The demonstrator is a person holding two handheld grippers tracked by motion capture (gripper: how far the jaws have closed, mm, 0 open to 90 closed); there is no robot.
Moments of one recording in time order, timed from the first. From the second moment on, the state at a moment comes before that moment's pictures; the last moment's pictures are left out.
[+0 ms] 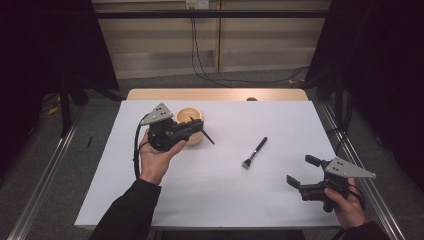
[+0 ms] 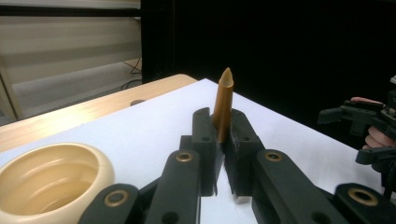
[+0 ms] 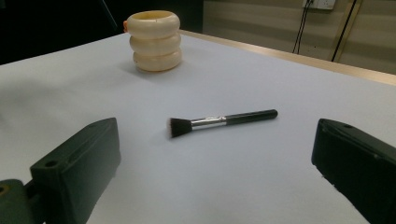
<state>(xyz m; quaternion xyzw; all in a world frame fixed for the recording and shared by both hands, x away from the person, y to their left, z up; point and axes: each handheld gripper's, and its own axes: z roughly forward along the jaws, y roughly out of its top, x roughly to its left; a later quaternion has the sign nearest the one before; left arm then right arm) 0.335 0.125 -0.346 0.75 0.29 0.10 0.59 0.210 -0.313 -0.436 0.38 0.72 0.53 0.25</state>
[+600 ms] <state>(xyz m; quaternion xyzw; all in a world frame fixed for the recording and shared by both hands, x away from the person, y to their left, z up) 0.361 0.132 -0.338 0.75 0.30 0.14 0.58 0.213 -0.313 -0.438 0.38 0.72 0.53 0.24</state>
